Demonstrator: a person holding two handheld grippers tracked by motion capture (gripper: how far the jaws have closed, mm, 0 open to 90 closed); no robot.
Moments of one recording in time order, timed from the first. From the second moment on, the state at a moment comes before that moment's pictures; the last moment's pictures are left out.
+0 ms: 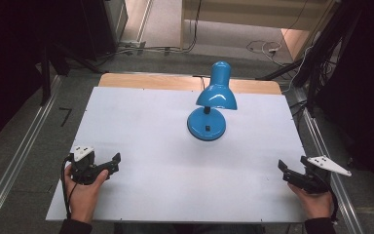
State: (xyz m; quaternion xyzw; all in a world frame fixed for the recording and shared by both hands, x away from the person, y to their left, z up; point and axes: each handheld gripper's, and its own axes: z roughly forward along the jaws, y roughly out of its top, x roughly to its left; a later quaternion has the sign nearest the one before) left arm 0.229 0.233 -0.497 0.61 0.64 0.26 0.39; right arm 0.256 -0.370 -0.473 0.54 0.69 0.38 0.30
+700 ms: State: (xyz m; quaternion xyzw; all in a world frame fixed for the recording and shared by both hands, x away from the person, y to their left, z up) left arm 0.231 0.232 -0.498 0.61 0.64 0.26 0.39; right arm 0.275 -0.329 -0.464 0.53 0.71 0.41 0.24
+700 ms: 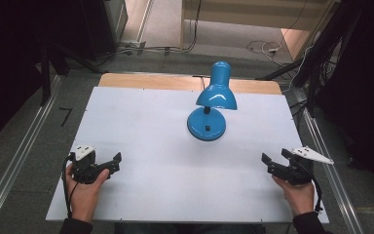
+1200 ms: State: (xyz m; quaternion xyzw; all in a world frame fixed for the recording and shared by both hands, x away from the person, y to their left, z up) left arm 0.230 0.233 -0.497 0.61 0.64 0.25 0.39; right arm 0.290 -0.311 -0.461 0.52 0.71 0.41 0.23
